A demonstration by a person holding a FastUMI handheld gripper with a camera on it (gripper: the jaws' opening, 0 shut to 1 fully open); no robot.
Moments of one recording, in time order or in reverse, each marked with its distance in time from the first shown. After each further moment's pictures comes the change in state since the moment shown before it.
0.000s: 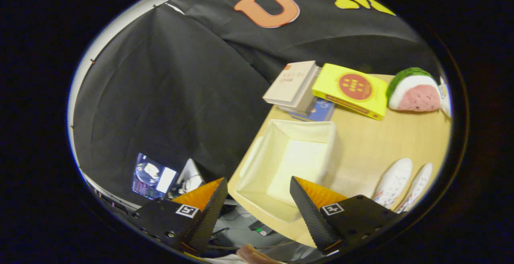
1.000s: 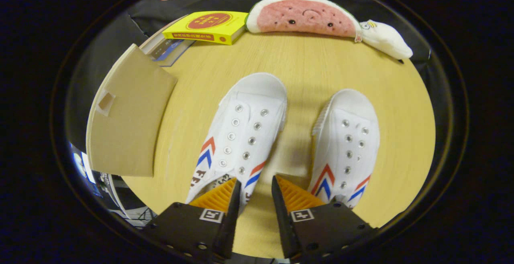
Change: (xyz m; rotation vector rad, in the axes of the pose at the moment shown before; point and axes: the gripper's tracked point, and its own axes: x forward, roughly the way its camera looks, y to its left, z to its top) arm 0.033 -0.285 -0.140 0.197 0.181 -0.466
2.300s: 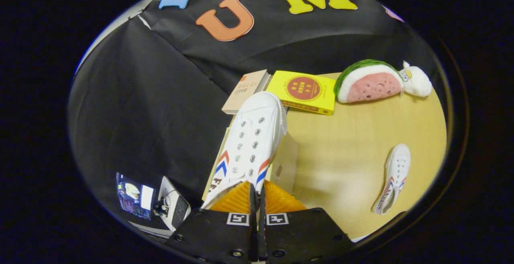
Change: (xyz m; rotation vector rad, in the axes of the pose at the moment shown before) arm -0.177 0.261 0.070 -0.005 -0.247 0.313
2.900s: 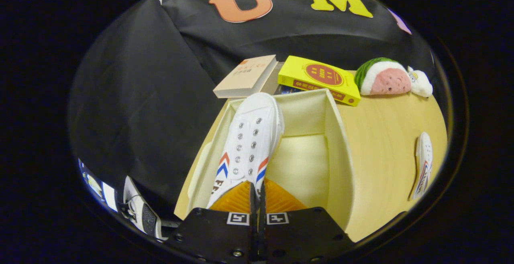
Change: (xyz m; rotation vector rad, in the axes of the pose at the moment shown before) arm 0.165 0.043 -0.057 -0.088 -0.111 -0.217
